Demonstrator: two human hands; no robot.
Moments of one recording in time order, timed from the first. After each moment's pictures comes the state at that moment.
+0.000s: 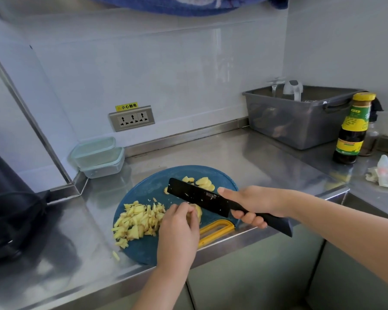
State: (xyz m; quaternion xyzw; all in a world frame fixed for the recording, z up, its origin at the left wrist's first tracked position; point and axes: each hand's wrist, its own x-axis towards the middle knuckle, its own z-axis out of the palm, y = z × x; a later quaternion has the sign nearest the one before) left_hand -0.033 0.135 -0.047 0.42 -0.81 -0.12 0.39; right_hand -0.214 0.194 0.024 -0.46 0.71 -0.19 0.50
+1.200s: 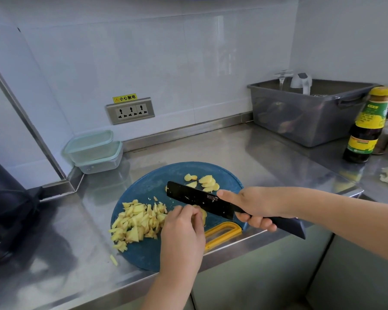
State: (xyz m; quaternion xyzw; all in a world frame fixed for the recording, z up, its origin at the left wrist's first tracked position) left_hand -0.034 0.130 -0.052 0.41 -0.81 -0.11 0.41; right_hand -0.198 0.179 0.033 -0.43 0.77 -0.07 0.46
